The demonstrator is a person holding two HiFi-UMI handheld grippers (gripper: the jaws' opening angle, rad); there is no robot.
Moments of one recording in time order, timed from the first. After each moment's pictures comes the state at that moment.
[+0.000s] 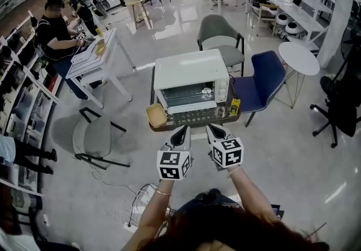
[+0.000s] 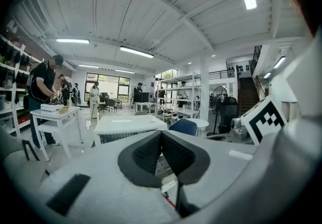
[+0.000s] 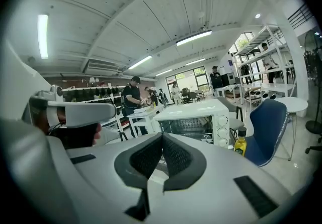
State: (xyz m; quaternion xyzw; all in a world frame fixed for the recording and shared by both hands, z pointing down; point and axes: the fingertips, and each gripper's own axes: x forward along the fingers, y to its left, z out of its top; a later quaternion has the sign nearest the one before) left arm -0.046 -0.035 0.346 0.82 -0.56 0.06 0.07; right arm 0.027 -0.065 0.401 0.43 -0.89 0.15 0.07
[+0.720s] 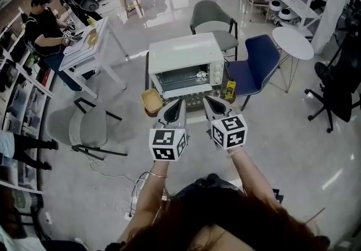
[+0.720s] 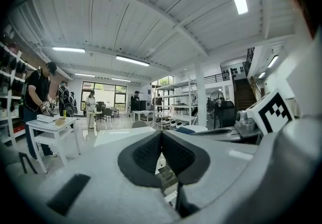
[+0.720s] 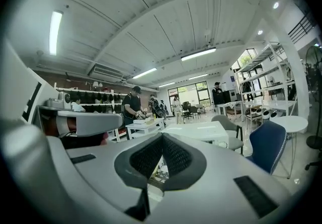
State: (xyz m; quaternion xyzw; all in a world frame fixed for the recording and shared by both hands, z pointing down) left arm -0.049 -0.035 0.294 0.83 -0.55 0.04 0.03; right arm 0.025 -0.059 0.324 0.44 -0.89 0.08 0.03
